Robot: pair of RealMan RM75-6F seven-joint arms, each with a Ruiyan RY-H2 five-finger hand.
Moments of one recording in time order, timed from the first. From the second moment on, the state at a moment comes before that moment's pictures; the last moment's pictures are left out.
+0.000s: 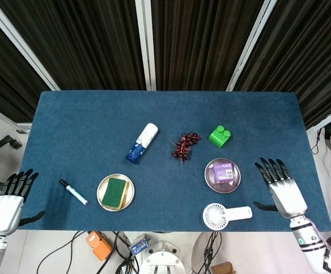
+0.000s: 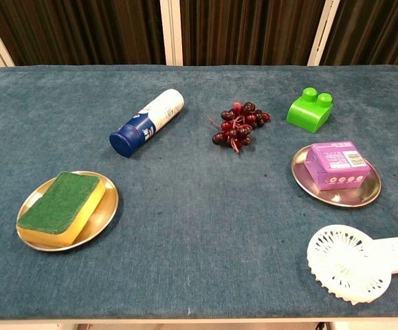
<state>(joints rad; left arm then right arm) 0.00 -1.23 0.06 -1.47 1.63 1.56 0.01 0.26 -1.24 -0.05 -1.58 -1.58 1.37 -0.24</state>
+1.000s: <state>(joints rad) 0.00 -1.22 0.05 -1.46 1.62 1.56 -0.02 0.57 -1.46 0.10 -1.47 -1.24 0.94 -0.46</state>
